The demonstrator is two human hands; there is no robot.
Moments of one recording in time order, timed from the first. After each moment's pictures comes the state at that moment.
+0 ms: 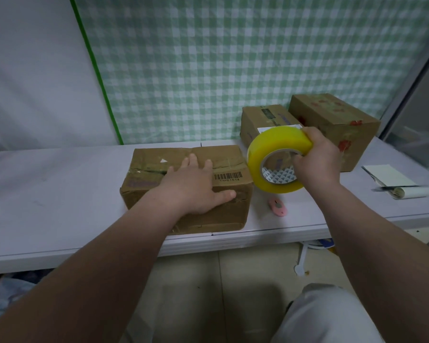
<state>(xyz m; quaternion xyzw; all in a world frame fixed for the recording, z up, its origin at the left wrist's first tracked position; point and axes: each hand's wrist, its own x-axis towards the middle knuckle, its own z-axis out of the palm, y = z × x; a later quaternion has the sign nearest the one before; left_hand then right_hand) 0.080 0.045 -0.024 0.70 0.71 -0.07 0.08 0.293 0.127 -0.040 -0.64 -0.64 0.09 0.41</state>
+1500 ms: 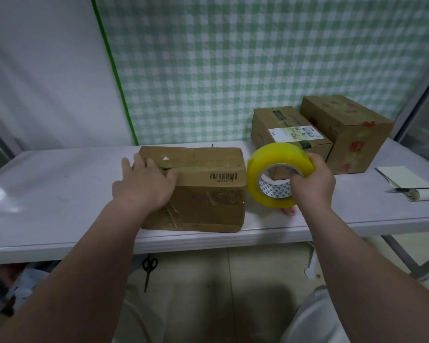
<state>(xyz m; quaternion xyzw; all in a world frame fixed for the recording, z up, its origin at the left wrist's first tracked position) -0.011 0.028 -0.051 0.51 0.86 0.05 0.05 0.269 0.094 -0.075 -0.64 -0.54 0.24 0.49</state>
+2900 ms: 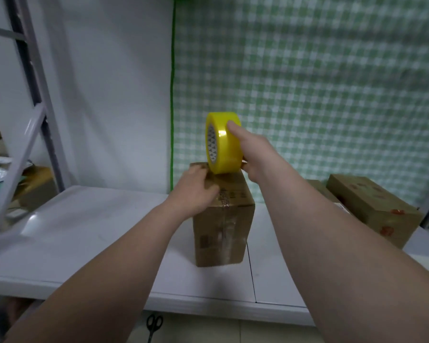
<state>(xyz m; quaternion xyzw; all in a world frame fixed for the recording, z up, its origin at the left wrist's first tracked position) -0.050 0.048 0.032 0.65 0.67 0.35 0.06 0.067 0.097 0.116 -0.42 -0.57 0.55 0.44</state>
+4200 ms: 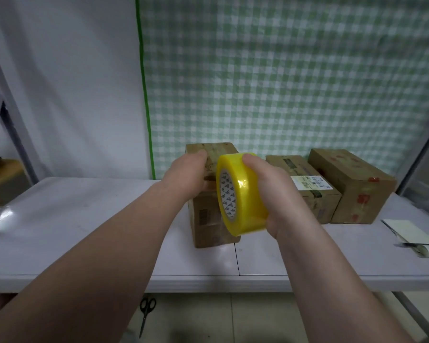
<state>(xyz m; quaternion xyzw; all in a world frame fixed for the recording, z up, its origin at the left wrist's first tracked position) -0.013 0.068 0.028 0.66 0.72 0.20 -0.02 0.157 0.001 0.068 -0.50 -0.51 0.55 0.44</state>
